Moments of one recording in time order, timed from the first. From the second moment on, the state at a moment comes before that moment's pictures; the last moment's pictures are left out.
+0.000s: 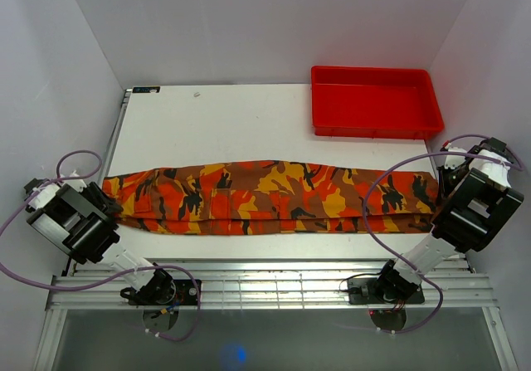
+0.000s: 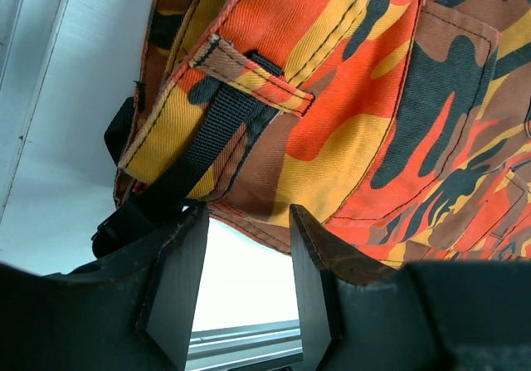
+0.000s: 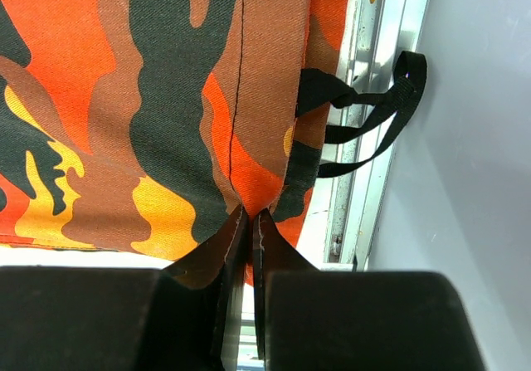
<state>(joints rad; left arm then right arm) 0.95 1.70 1.09 -0.84 0.58 0.33 -0.66 1.72 1.21 -0.88 -0.20 -0.66</state>
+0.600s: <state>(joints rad) 0.95 1.73 1.11 -0.83 0.58 0.27 -0.66 1.72 1.23 -0.89 -0.21 -0.66</state>
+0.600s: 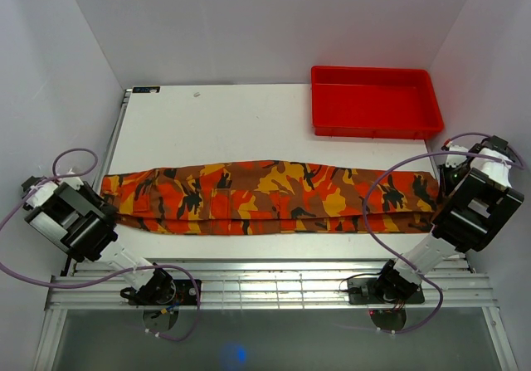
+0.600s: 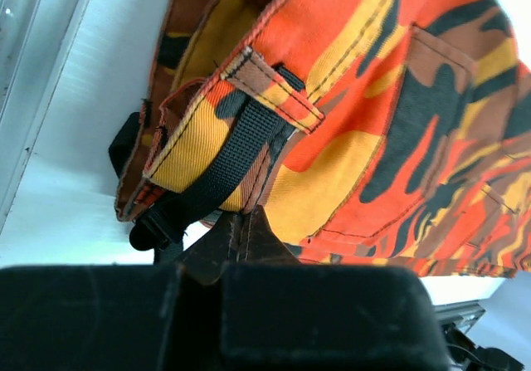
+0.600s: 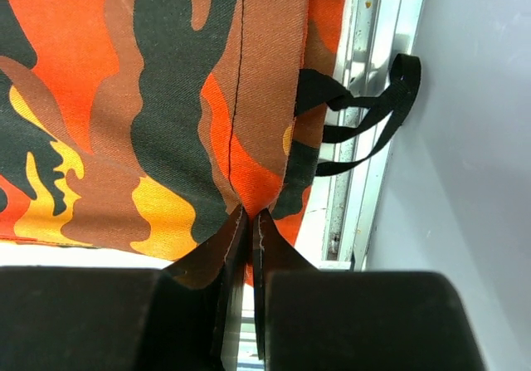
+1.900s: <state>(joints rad) 1.07 1.79 1.15 -1.02 0.61 0.53 -0.77 1.73 1.10 -0.86 -0.17 -0.82</state>
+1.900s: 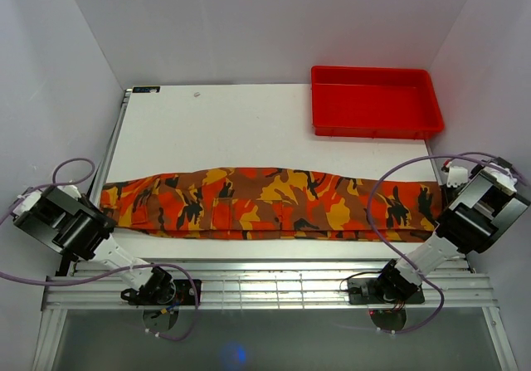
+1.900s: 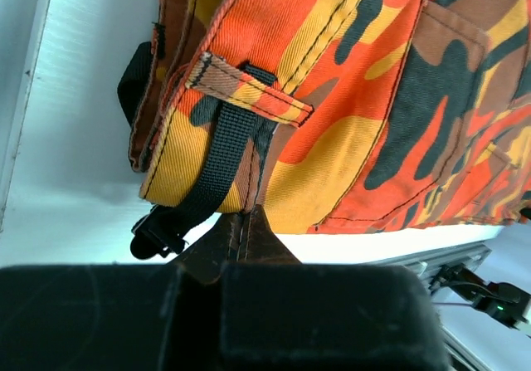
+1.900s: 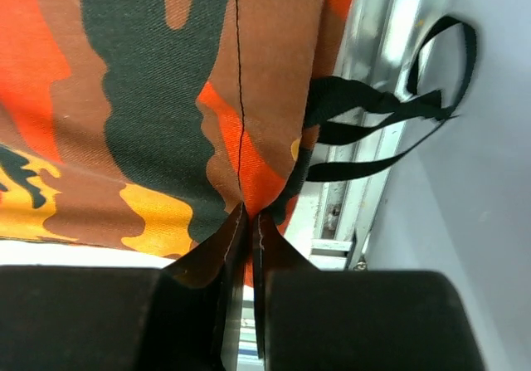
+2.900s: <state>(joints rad) 1.15 1.83 1.26 -1.20 0.63 0.80 -0.81 1.73 1.09 -0.91 -0.15 -0.89</state>
